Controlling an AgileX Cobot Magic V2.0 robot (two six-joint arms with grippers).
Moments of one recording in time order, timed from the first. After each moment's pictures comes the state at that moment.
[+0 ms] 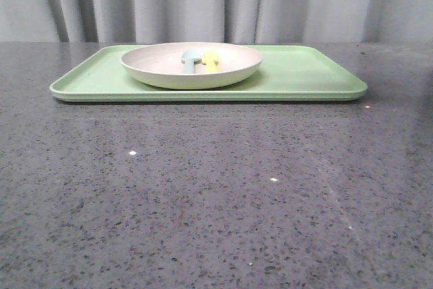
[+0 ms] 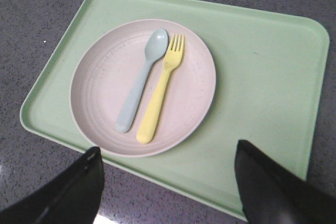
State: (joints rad) left arm 0.02 0.46 -0.48 -0.01 0.67 -0.12; right arm 0.41 1.51 -1.58 0.19 0.85 0.10
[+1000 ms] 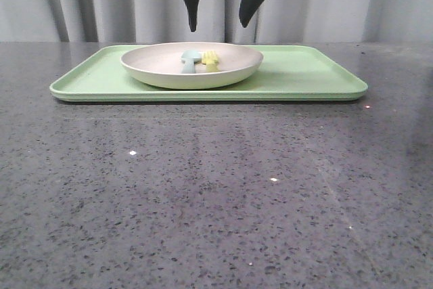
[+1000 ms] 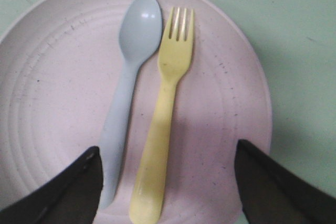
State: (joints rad) left arm 0.02 0.46 -0.48 -0.01 0.67 -0.12; right arm 0.63 2.07 -2.05 -0.20 1.07 0.46
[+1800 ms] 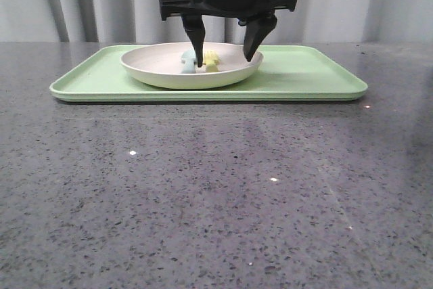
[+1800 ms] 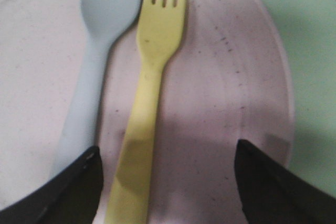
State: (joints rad) left arm 0.02 0.46 -0.48 -0.01 0.67 -0.12; right arm 0.60 2.15 -2.06 -0.18 1.09 0.47
